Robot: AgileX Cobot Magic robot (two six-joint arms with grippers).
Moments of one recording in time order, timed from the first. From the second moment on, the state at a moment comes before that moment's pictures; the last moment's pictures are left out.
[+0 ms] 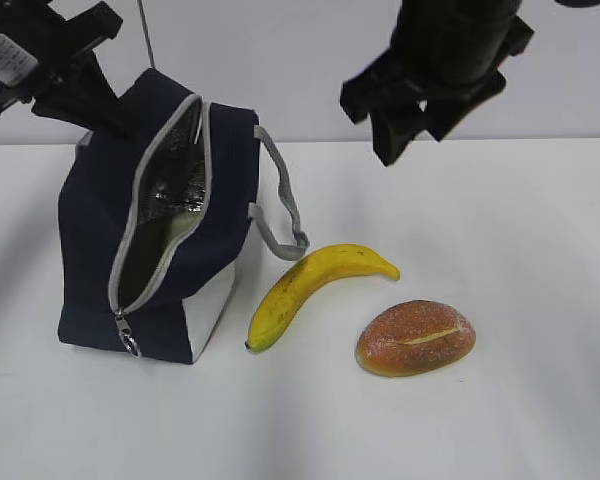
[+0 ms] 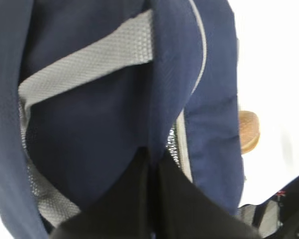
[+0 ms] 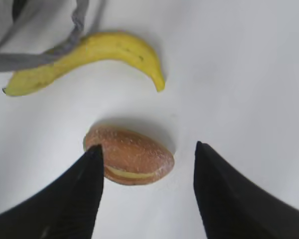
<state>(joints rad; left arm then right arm) -0.09 1.80 -1.63 -0.58 1.21 0.20 0.51 1.76 -1.72 -0.16 1.25 -0.01</state>
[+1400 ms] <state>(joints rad) -0.09 1.80 -1.63 -0.51 1.21 0.20 0.51 2.01 -1.49 -0.04 0.76 0.90</state>
